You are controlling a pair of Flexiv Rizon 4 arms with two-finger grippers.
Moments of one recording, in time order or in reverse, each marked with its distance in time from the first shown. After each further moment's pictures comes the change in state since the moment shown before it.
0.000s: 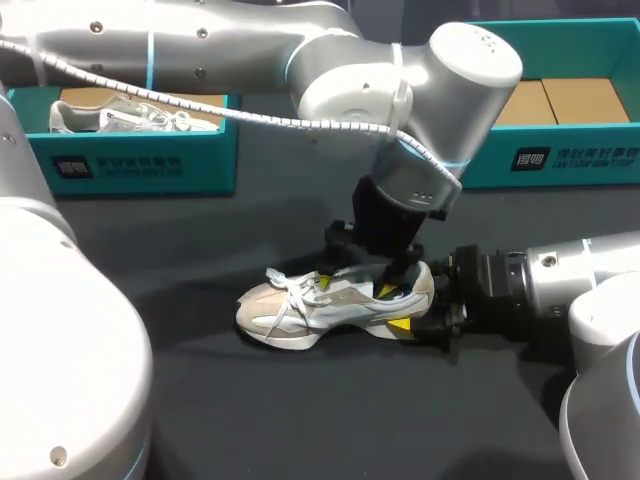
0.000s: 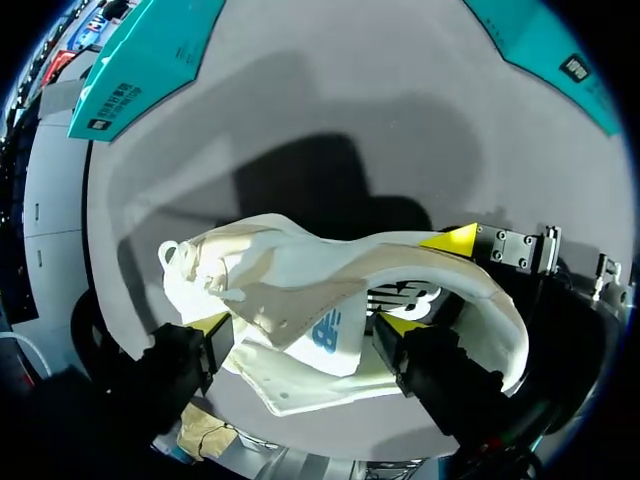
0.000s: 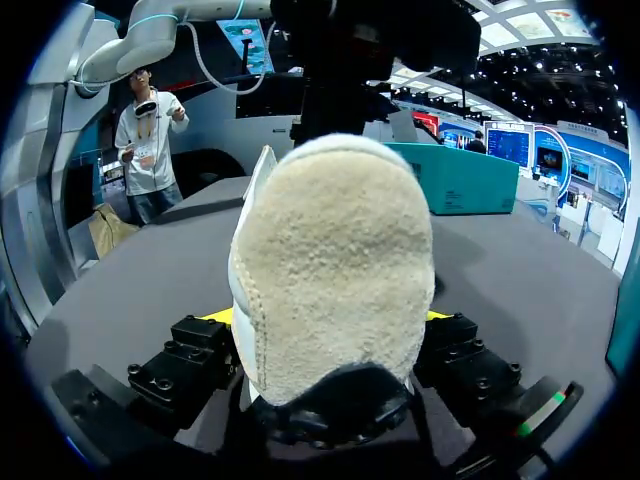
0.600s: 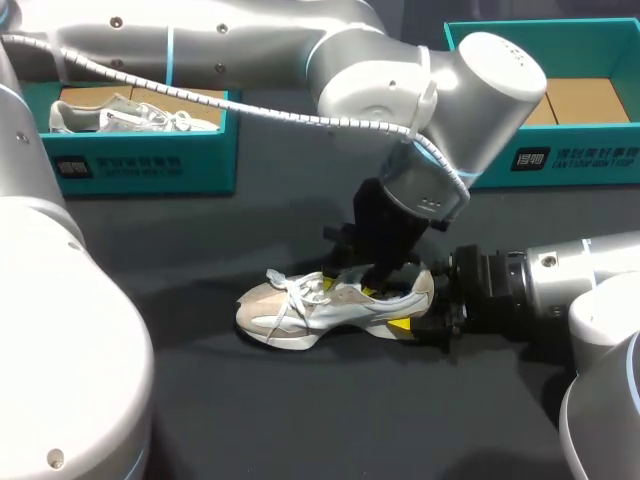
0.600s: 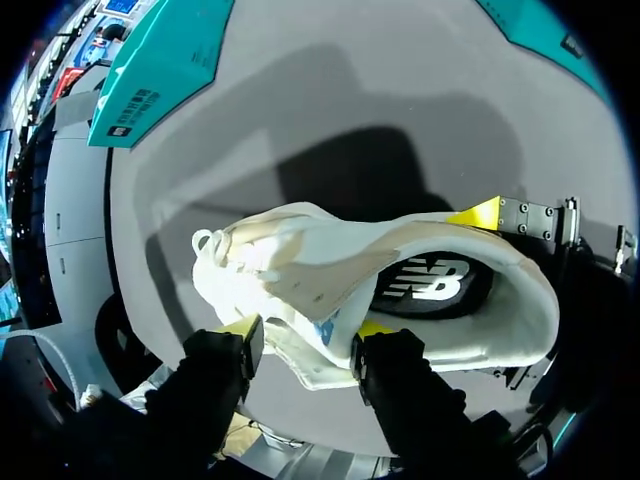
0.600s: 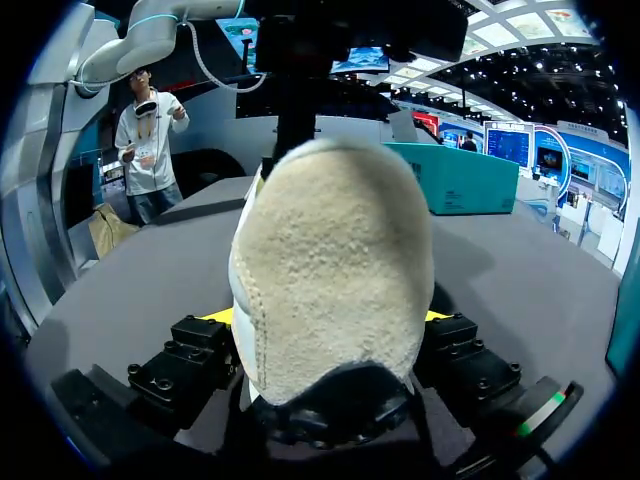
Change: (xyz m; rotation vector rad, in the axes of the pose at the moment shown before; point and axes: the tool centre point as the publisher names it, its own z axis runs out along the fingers) left arm -0.019 0.011 -0.004 0.000 -0.113 0.037; right arm 0.000 0.000 0.000 0.000 0.000 0.000
